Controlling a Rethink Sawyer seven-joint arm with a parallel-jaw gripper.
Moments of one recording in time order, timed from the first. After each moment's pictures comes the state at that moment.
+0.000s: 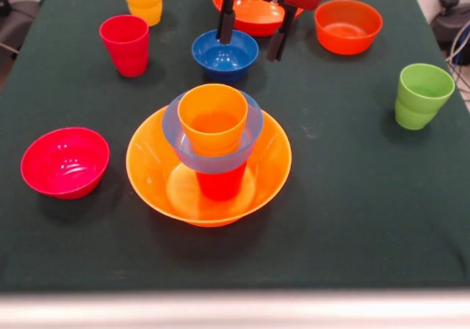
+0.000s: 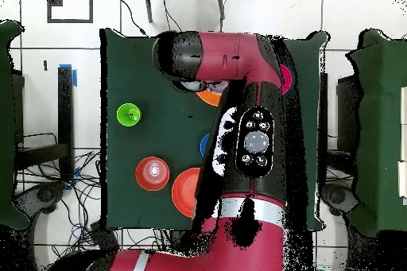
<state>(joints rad) -0.12 -0.52 -0.07 1.08 -0.15 0.96 2.00</state>
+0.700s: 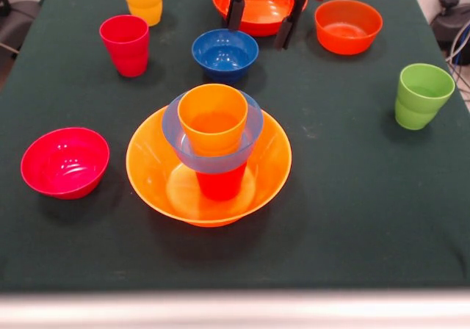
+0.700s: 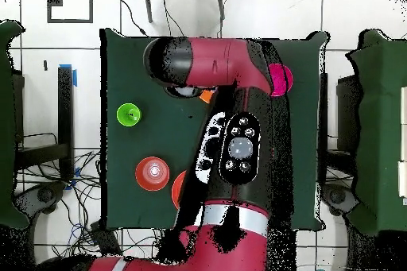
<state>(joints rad) -0.06 -0.52 -0.15 1.10 -0.11 0.96 2.00</state>
